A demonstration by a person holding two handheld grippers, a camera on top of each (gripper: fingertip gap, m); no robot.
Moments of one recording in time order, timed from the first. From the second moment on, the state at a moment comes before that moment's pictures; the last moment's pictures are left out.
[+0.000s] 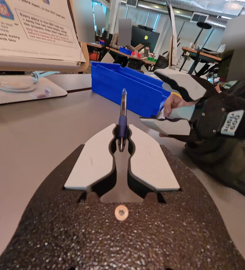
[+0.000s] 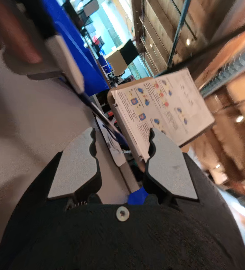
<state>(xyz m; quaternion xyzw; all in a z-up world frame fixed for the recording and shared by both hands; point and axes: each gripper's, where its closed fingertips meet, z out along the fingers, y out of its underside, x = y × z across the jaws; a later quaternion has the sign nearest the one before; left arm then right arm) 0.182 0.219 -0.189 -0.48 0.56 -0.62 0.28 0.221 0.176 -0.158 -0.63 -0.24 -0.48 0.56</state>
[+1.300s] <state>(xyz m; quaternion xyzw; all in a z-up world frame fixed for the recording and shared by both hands) 0.177 0.181 -0.175 -0.34 0.60 -0.61 0.37 0.198 0.165 -0.103 -0.50 0.06 0.19 0.84</state>
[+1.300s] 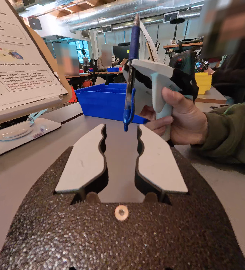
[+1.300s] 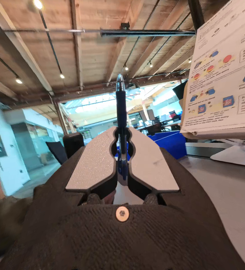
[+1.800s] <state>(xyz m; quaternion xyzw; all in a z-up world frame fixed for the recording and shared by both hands) 0.177 0.204 -0.175 -0.36 0.63 -0.54 0.43 0.221 0.176 -0.133 -0.60 0.08 0.06 0.80</state>
